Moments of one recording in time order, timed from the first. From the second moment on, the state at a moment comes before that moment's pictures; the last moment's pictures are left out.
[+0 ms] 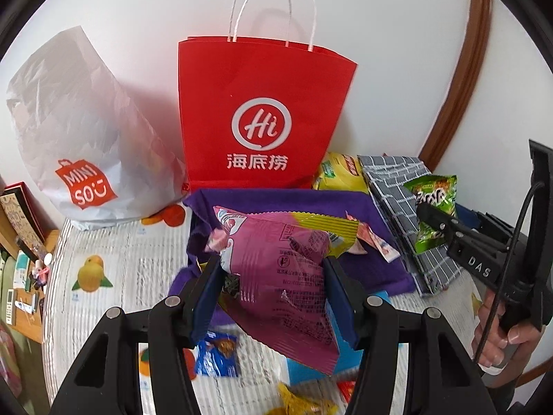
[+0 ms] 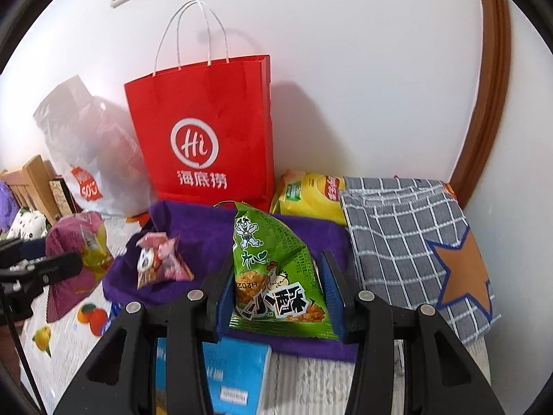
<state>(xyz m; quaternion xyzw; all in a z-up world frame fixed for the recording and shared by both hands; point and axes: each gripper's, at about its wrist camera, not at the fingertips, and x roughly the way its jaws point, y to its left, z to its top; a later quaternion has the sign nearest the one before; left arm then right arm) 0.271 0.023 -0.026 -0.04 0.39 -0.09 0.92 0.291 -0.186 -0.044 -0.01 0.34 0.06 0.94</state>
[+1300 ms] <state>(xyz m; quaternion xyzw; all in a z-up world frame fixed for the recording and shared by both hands) 0.389 0.000 -0.103 -0.06 0.47 -0.12 0.87 0.393 -0.188 -0.155 -0.03 0.46 0.08 0.88</state>
